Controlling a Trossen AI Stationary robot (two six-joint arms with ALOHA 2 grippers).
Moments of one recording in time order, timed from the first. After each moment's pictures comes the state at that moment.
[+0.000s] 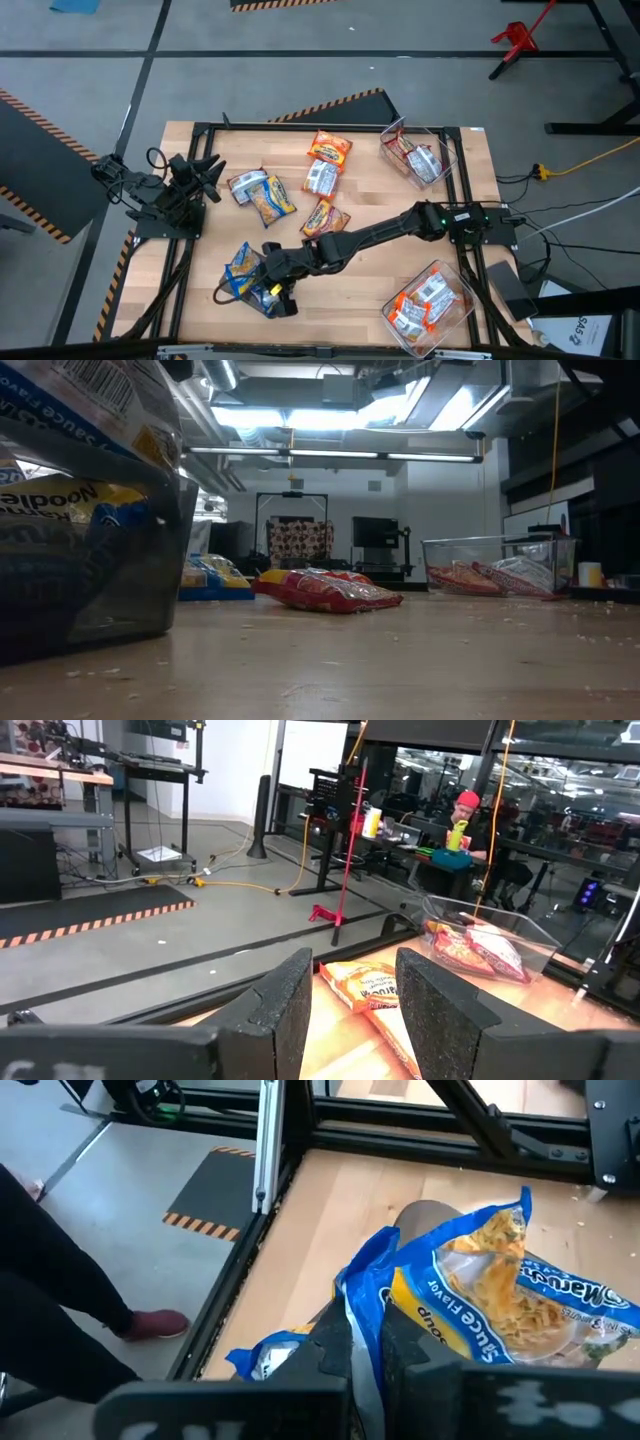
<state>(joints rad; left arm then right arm) -0.50 0.06 0.31 -0.26 -1.34 -0.23 0.32 2.43 2.33 -0.52 -0.11 0.10</state>
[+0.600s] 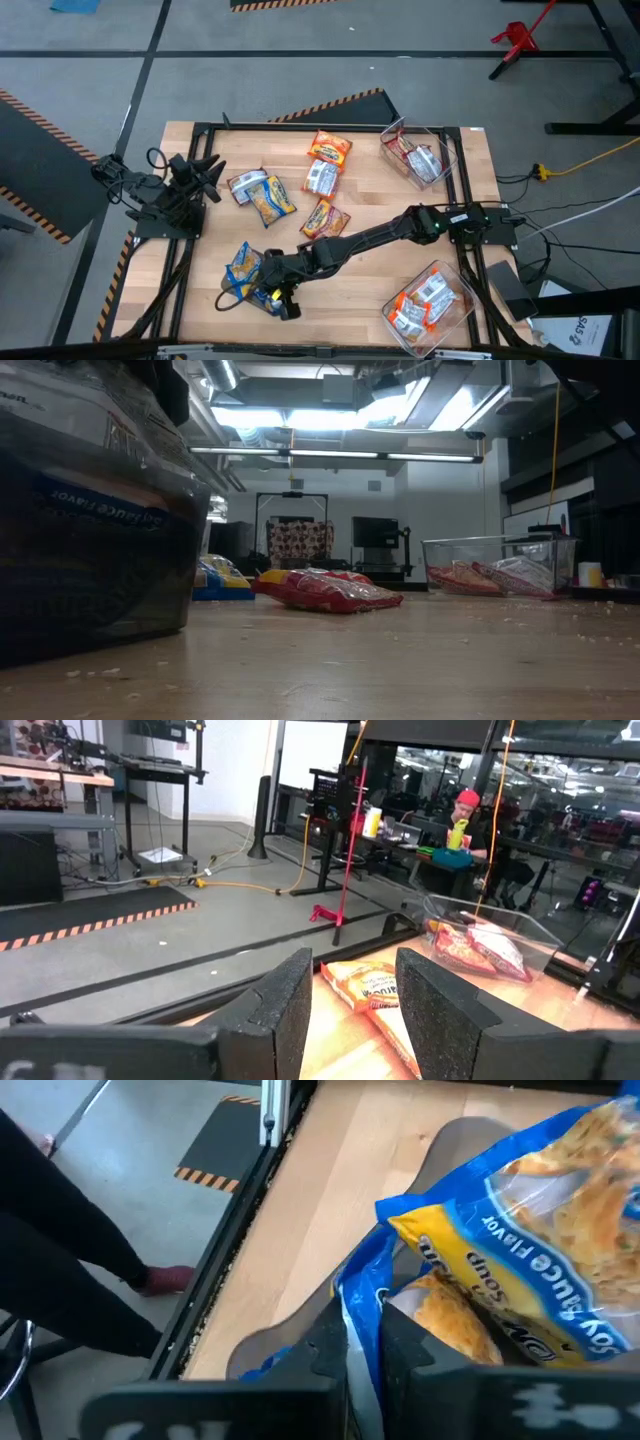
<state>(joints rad) -0.50 0.06 0.31 -0.27 -1.34 -0.23 0.32 2.50 2.35 -0.58 -0.16 0.10</state>
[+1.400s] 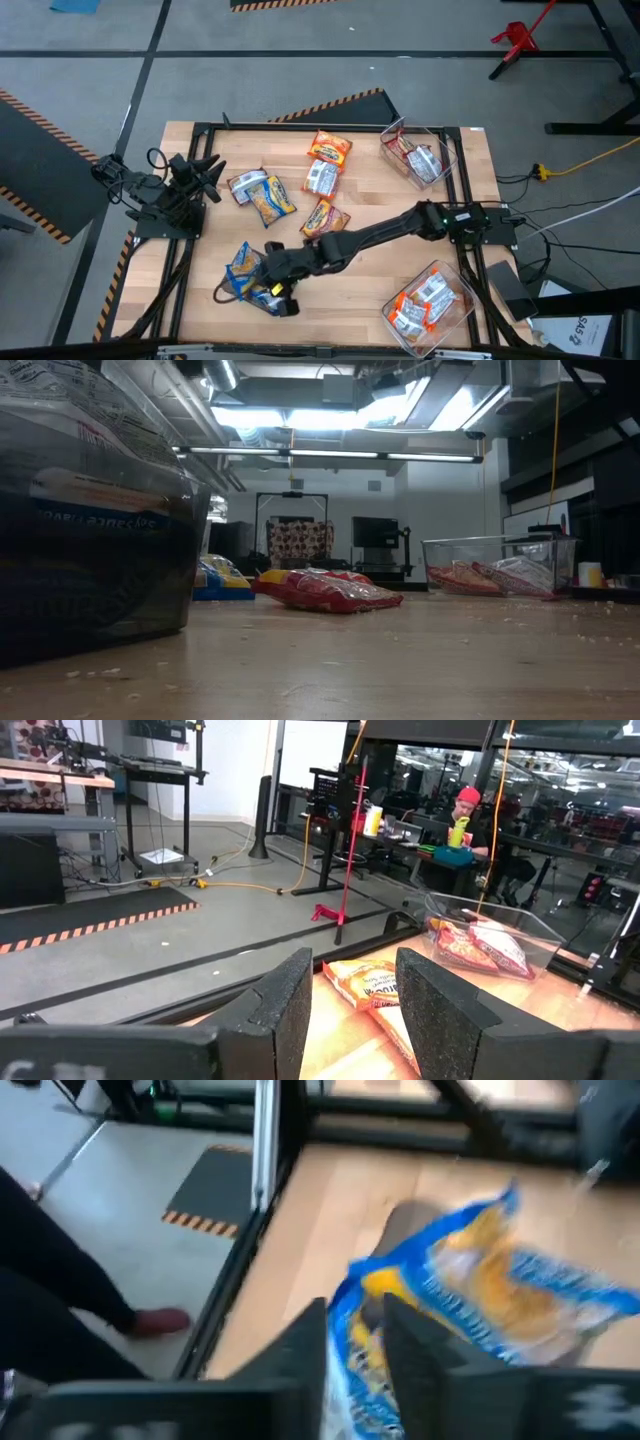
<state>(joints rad) -0.50 0.06 0.31 -0.27 -1.34 -0.23 0.33 2.42 2.34 -0.57 -0.10 0.12</state>
